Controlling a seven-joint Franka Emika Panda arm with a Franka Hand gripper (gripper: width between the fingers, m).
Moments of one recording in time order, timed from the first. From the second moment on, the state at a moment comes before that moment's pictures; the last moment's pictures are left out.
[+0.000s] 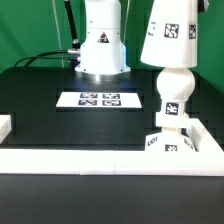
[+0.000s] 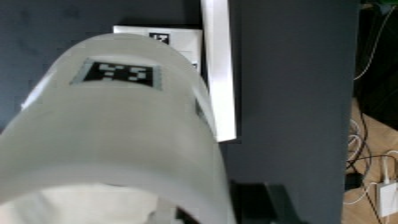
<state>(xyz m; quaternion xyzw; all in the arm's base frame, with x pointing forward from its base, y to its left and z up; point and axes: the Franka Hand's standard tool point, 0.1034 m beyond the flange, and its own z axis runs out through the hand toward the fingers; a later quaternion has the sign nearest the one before) 0.590 0.116 0.223 -1.00 0.06 -0.02 0.07</state>
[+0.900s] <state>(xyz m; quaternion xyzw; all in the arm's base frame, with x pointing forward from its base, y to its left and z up) 0.598 0.128 0.145 -1.00 0.05 -0.01 0.05</state>
